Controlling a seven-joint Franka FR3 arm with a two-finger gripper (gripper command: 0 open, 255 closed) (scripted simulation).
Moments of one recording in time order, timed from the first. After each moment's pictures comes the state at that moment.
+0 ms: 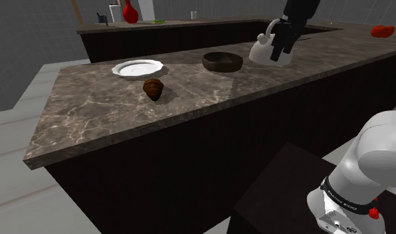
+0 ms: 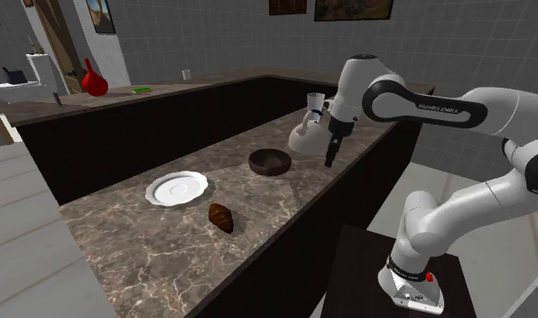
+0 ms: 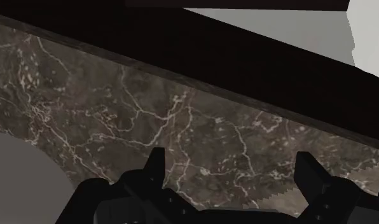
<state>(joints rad) -0.01 -0.81 0.00 -2.28 -0.05 1.62 -0.03</state>
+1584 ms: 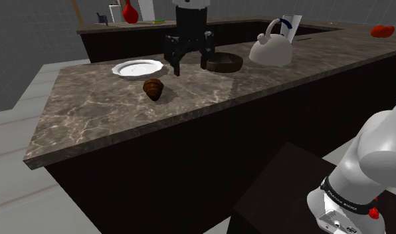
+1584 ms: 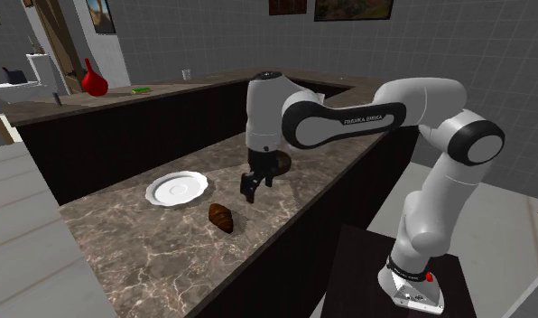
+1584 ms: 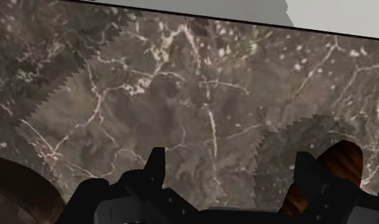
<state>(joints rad) 0.03 -0.13 0.41 -1.76 0.00 1.71 0.60</state>
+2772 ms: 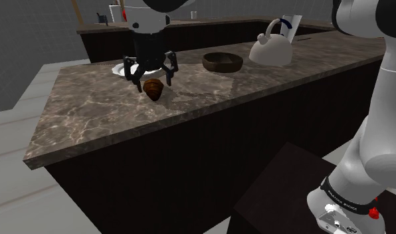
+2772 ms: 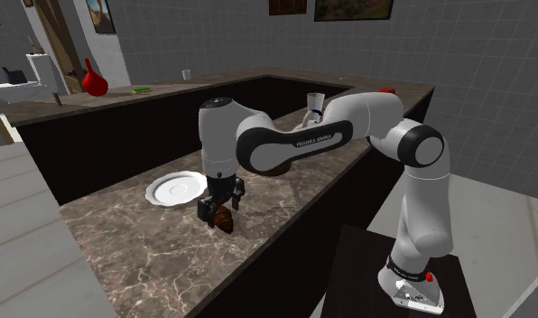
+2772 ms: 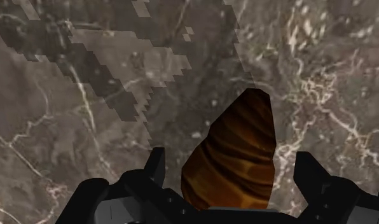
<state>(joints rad) 0.12 0.25 0.48 -1.45 -0.15 1.72 0.84</state>
